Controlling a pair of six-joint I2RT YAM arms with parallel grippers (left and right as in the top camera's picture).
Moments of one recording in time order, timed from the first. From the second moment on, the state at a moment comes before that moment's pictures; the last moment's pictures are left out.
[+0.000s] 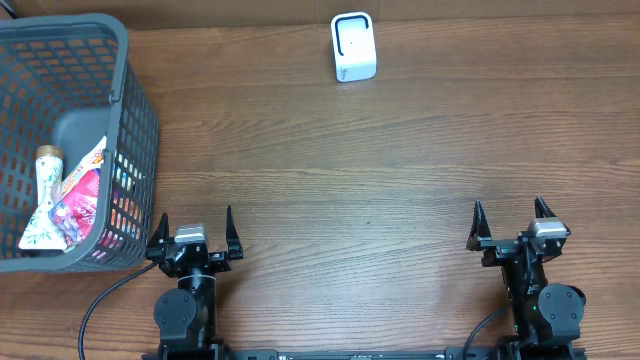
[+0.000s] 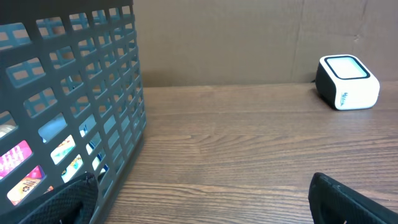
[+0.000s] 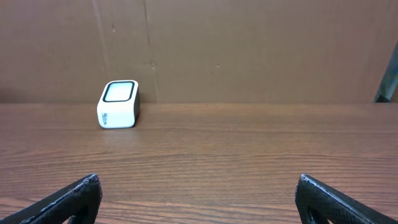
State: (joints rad) left arm 0.05 0.02 0.01 -0.07 -0.09 0.06; right arm 0.05 0.01 0.02 -0.03 -0.01 0.03
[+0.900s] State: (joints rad) left arm 0.05 0.02 0.01 -0.07 -0.06 0.04; right arm 0.05 0.01 0.02 -0.04 -0.01 0.03
